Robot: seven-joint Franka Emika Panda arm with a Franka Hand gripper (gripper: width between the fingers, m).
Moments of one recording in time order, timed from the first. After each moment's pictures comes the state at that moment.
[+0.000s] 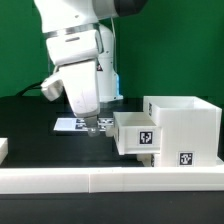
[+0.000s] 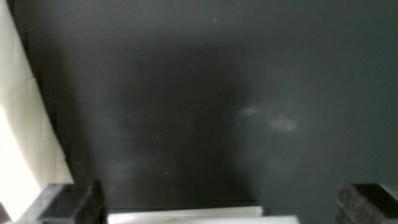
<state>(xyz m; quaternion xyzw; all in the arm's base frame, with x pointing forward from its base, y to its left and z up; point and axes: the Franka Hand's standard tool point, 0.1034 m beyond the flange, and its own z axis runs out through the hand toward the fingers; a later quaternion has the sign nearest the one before) 0.571 -0.042 0.067 -0.71 -0.69 -0.07 0.08</state>
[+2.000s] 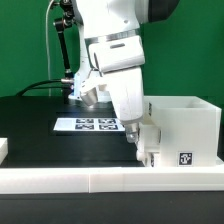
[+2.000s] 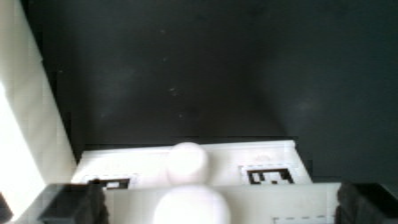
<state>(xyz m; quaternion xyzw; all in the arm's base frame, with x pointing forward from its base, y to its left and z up) 0.580 0.013 0.061 -0.71 -0.69 -0.07 0.08</state>
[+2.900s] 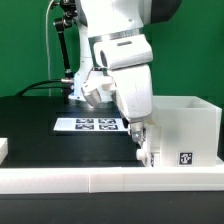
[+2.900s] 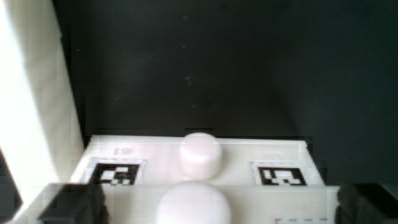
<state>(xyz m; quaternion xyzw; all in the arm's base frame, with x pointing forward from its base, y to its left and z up) 0.584 0.025 0.060 -0.69 -0.72 -0.08 0.07</state>
